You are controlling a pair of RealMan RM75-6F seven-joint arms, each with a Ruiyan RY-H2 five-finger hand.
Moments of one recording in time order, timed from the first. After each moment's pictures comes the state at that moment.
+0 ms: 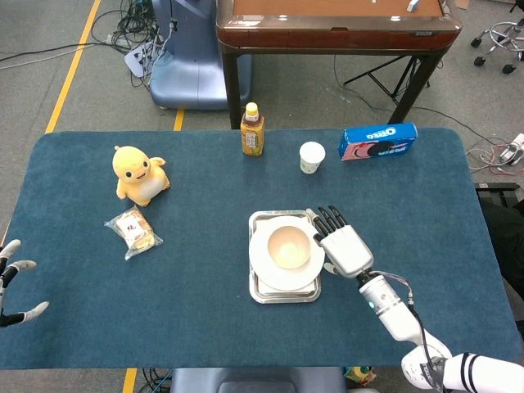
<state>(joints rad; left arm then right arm) -0.07 -0.96 -0.05 -1.72 1.40 1.45 0.00 0.54 -1.45 0.14 -1.56 -1.41 1.04 -0.61</state>
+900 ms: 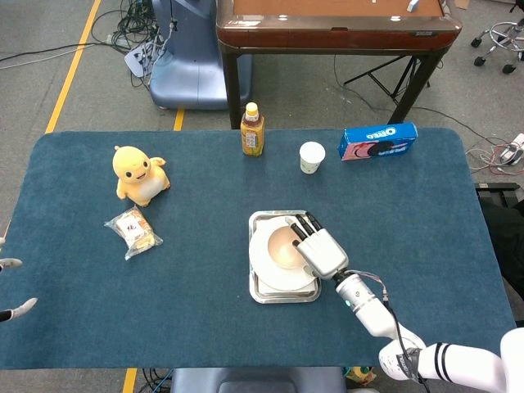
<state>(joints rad) -0.05 -0.93 -0.07 -1.72 1.37 1.47 -0.05 0.64 -1.56 0.12 -1.52 -1.30 0.97 -0.70</state>
